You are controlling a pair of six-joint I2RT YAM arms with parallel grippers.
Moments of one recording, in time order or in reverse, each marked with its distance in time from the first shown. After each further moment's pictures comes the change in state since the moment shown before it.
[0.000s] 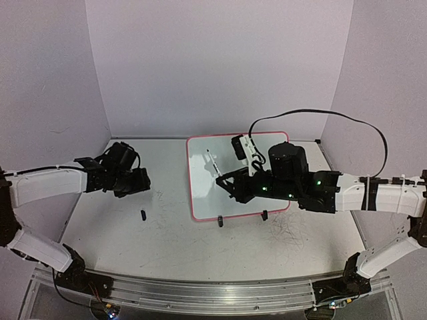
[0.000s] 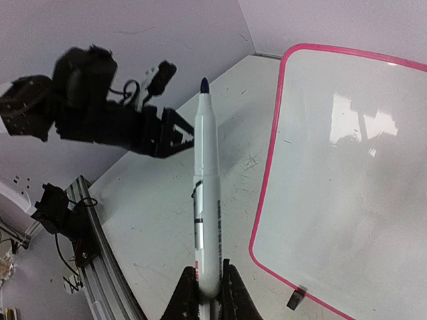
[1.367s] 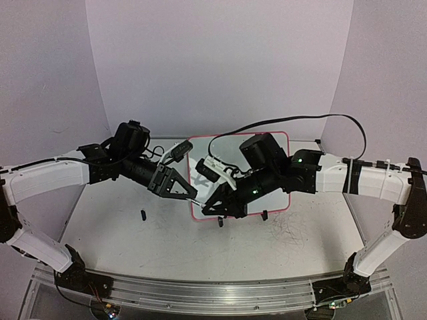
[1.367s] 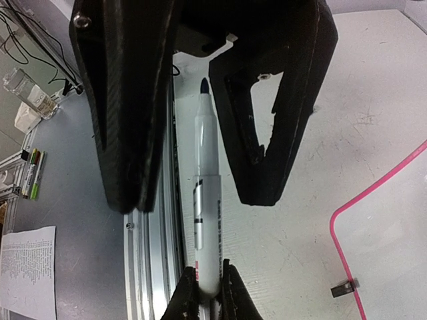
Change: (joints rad) left arm -0.163 0.020 0.207 0.114 1.233 0.312; right arm -0.002 0.188 0.301 -0.469 -0.483 -0.447
